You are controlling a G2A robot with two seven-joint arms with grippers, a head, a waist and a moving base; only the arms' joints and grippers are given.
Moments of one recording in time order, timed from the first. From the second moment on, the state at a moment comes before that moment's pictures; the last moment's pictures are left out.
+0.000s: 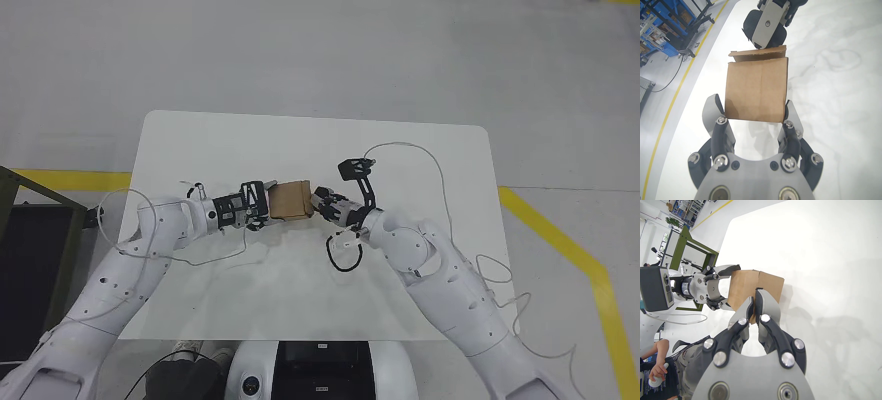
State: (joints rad) left arm 1.16 -0.89 -1.15 -1.47 1.73 -0.78 0.28; right arm -1.08 -1.36 0.92 -1.48 -0.53 -0.05 0.53
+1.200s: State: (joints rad) left arm 1.11 -0.90 -1.09 -1.42 1.76 -0.82 0.24; right arm -1.06 -1.38 0.91 -1.39 -0.48 -0.08 0.53
